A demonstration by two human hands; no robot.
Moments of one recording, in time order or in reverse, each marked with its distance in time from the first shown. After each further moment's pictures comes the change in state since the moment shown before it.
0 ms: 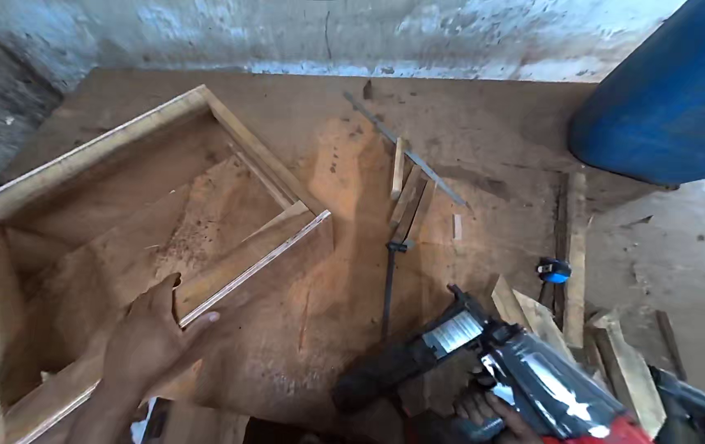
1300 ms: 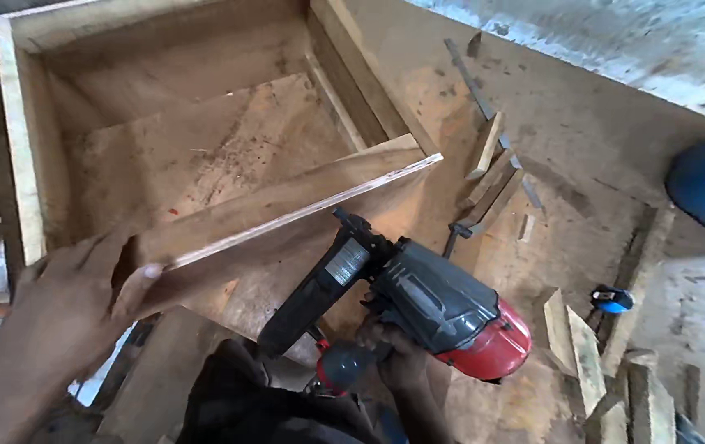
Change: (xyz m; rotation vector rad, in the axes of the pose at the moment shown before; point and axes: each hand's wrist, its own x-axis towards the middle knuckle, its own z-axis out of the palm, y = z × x) left_hand -0.116 -0.117 -0.024 -0.070 0.033 -0.113; right_hand 0.044 0.171 0.158 -0.307 -0.373 0.109
